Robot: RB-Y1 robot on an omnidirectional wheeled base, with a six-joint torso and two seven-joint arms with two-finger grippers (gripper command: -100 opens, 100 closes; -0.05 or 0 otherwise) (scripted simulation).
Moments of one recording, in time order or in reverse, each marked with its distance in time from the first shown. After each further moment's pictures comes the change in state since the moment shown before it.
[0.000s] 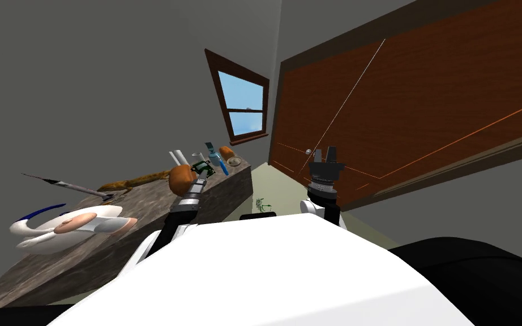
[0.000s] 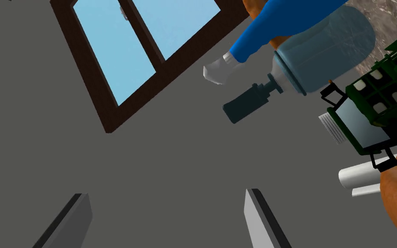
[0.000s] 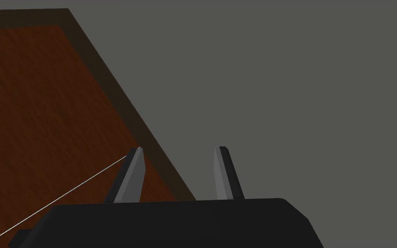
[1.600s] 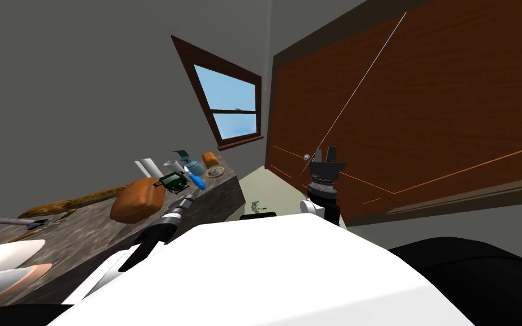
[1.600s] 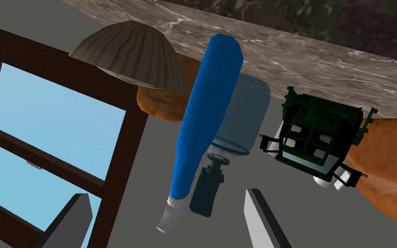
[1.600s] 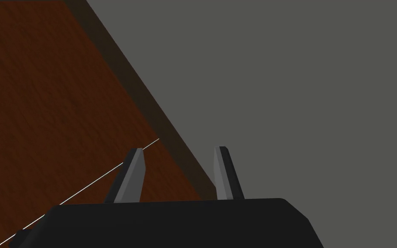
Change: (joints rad) left arm 0.154 0.205 0.104 0.060 -0.098 0.319 -0.142; right arm 0.000 0.000 0.000 0.000 0.000 0.000 0.000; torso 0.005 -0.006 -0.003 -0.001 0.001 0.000
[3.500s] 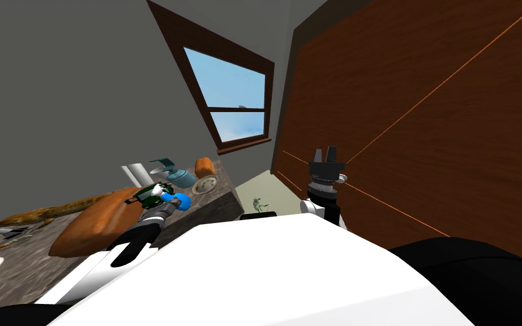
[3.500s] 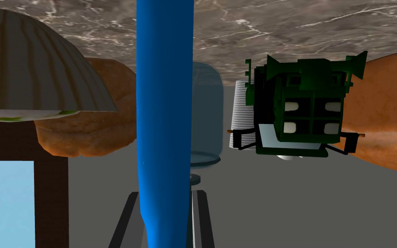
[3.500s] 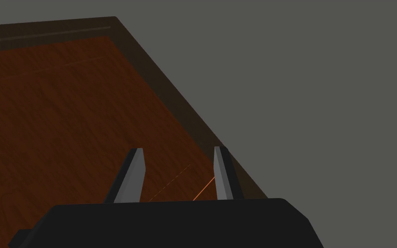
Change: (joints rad) left arm 0.024 0.118 0.077 0.007 -0.141 0.259 0.049; right arm -0.001 0.000 0.000 0.000 0.000 0.000 0.000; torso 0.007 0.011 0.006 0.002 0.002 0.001
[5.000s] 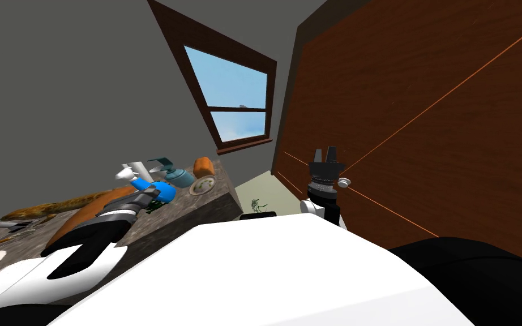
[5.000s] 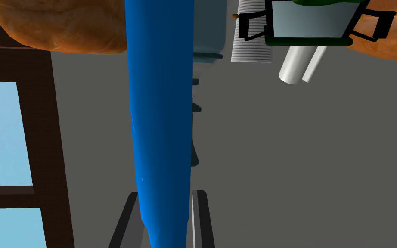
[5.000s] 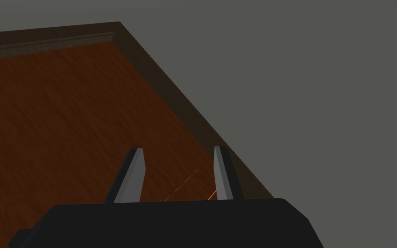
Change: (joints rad) left arm 0.028 0.089 0.218 -0.082 0.040 -0.043 0.084; right arm 0.000 0.000 0.000 0.000 0.000 0.000 0.000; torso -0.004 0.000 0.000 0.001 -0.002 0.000
